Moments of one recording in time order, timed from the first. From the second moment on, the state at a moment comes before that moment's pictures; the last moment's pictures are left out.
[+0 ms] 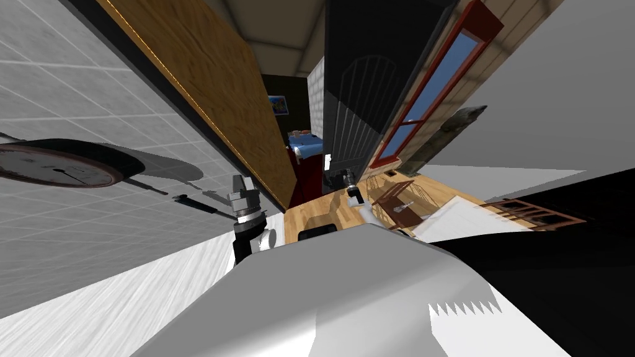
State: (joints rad) arm -0.08 -0.24 -0.08 -1.15 -0.16 -0.58 -0.08
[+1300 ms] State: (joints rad) arm -0.27 -0.31 -0.09 -0.82 -0.18 -0.56 -0.12
